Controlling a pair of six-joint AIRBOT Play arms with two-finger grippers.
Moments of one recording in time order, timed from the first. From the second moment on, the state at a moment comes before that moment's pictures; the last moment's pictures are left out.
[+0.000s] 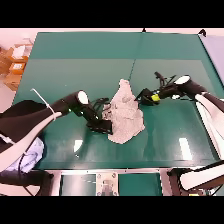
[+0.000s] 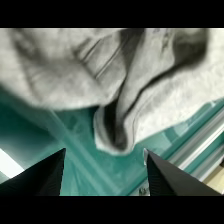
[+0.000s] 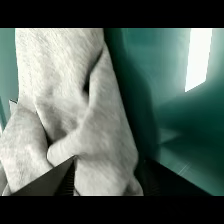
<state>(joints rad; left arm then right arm) -0.56 -1.59 1.05 0.83 -1.15 -1.39 -0.02 -1.69 1.18 -0.74 1.13 1.25</state>
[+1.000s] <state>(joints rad) -0.37 -0.93 1.62 1.23 -1.23 -1.54 -0.27 -1.15 1.78 -0.73 1.39 1.25</state>
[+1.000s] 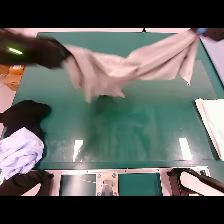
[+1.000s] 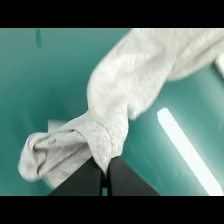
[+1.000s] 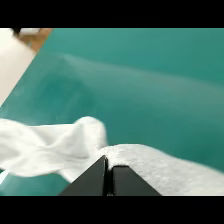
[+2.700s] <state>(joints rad) -0.24 -1.11 0.85 1.51 -0.88 -1.54 -0.40 -1.22 0.68 -0.91 1.13 1.25</state>
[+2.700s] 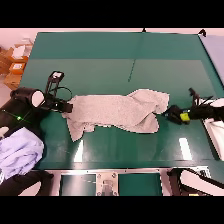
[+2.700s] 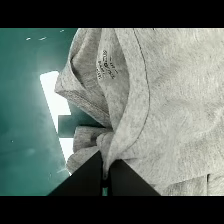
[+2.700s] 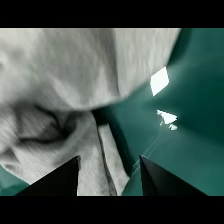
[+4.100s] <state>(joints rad) 0.24 -1.32 0.95 1.04 -1.16 -1.00 -0.23 -1.24 0.58 -0.78 1.02 1.19</state>
